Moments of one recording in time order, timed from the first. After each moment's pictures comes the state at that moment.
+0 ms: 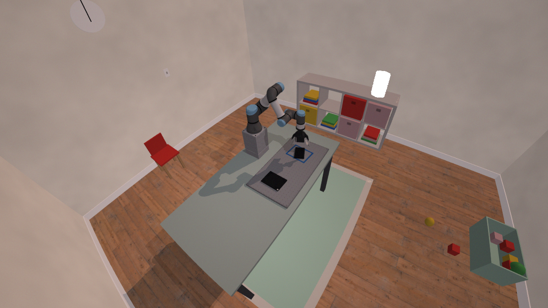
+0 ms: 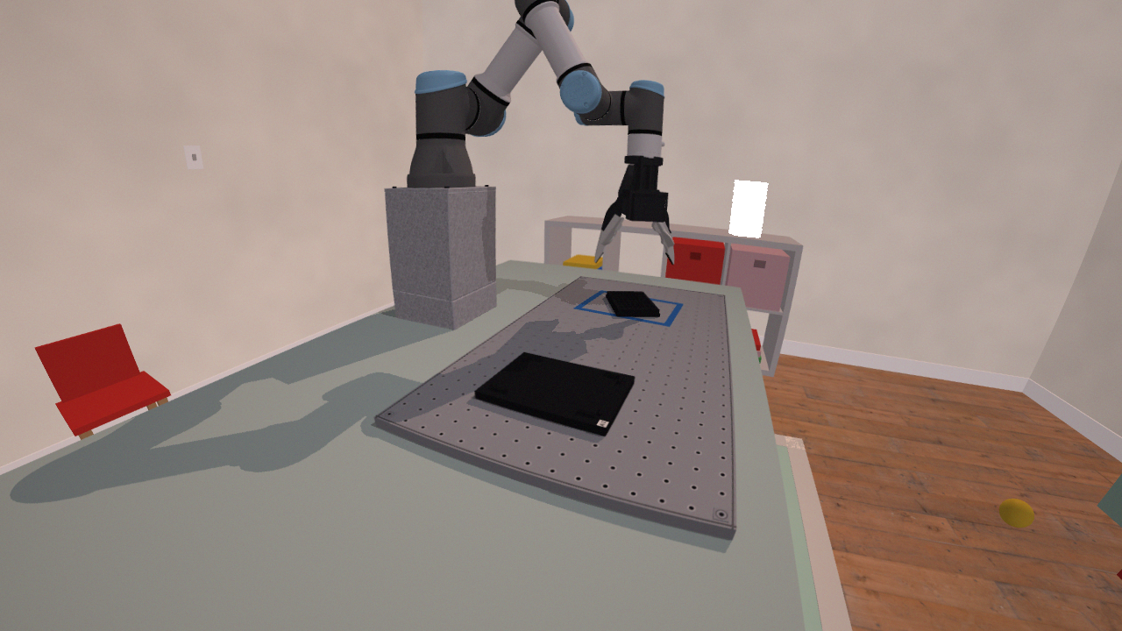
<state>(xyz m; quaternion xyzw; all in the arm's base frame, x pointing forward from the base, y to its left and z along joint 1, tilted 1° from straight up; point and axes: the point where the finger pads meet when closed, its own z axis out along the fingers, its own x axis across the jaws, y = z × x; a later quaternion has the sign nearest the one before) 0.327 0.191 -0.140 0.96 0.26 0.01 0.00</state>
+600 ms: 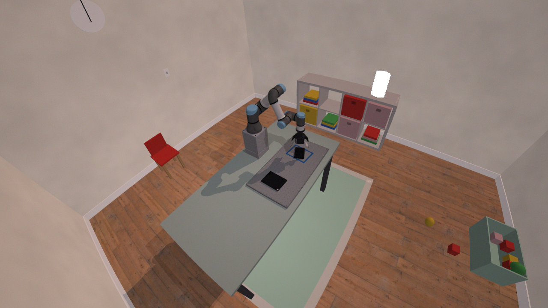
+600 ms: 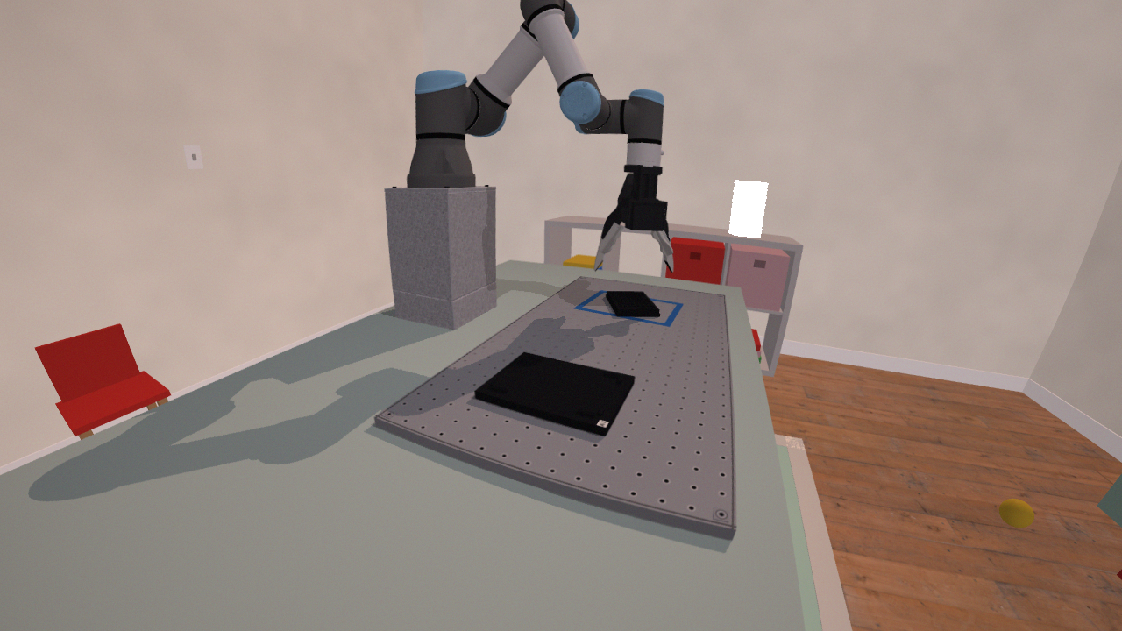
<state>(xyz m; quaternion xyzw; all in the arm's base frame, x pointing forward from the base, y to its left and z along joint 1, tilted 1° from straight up) 0.327 0.191 -0.156 0.96 0.26 0.01 0.00</state>
